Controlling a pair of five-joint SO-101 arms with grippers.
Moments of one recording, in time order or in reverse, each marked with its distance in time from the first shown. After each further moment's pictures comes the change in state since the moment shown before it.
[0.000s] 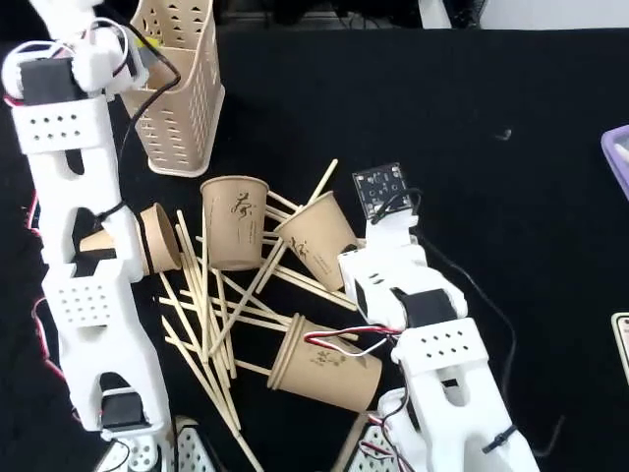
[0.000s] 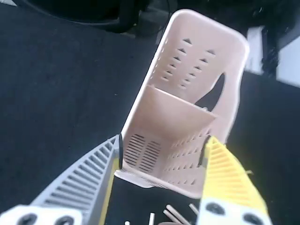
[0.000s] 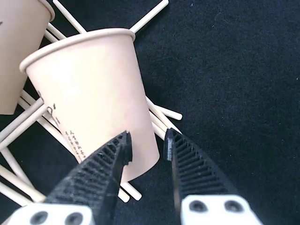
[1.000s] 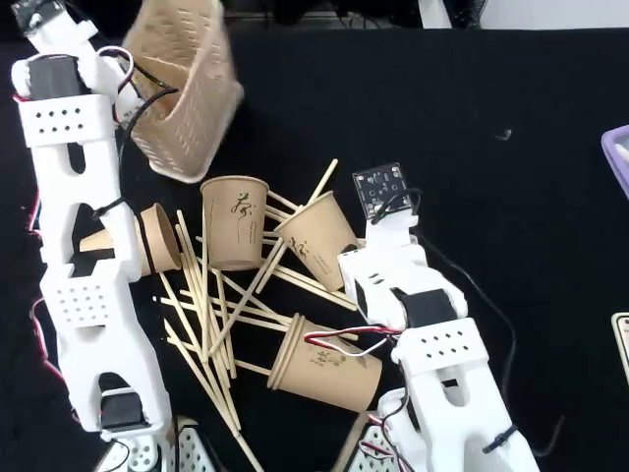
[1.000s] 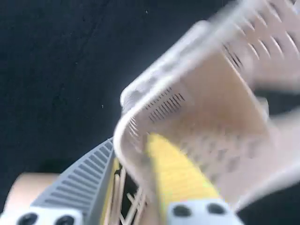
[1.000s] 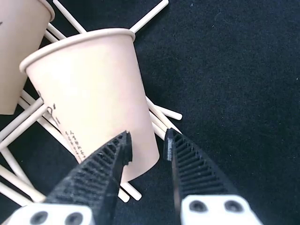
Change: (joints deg) left arm -0.4 0.2 11.8 7.0 11.2; right arm 0.0 0.0 0.0 0.0 0.0
